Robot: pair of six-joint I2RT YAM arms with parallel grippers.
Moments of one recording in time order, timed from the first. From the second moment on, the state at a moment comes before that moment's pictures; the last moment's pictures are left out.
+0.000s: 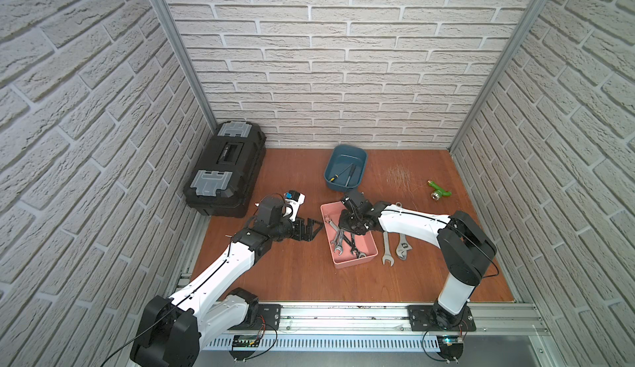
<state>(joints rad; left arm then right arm) -0.43 1.03 0.59 -0.21 0.48 -0.32 0.71 1.77 1.13 -0.45 0.01 0.98</state>
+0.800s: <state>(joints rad) -0.43 1.09 0.59 -0.19 0.50 -0.32 0.71 1.71 1.15 -0.54 0.06 0.90</state>
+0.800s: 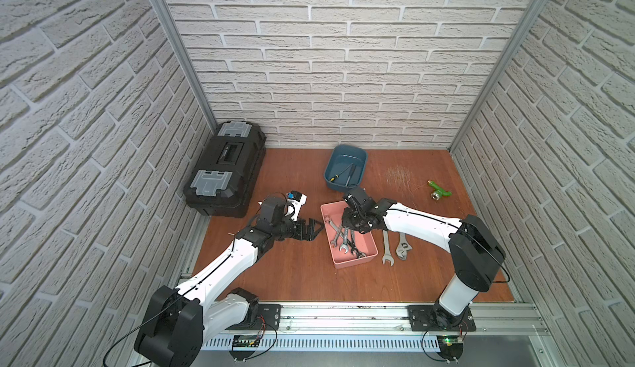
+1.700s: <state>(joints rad) -0.40 1.18 0.65 -0.16 0.56 -0.30 0.34 1.31 1.20 -0.98 0.03 0.54</state>
